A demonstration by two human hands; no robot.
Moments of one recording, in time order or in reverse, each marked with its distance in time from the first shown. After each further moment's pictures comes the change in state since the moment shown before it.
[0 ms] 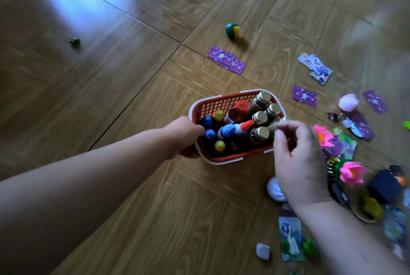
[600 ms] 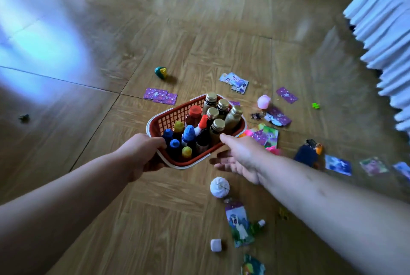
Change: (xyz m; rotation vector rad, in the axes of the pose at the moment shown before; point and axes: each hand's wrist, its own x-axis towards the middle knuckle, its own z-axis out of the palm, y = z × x) left_hand -0.079 0.061 0.055 -0.108 0.076 0.108; right_hand 0.019 0.013 -0.091 0.779 -0.440 0.900
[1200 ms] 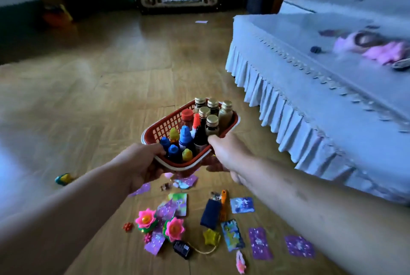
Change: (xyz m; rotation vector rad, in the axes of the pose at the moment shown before) left_hand -0.124 0.217 0.265 0.079 -0.262 0.249; right_hand -0.100 -0.133 -0.271 -0.006 0.456 -0.312
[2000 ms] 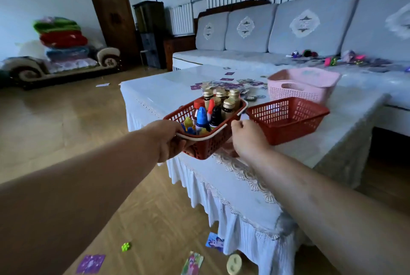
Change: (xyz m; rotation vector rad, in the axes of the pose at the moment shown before) left_hand -0.047 0.193 0.372 0.202 -0.524 0.156; right_hand 0.003 -0.027 -0.365 -0.112 0.798 -0.259
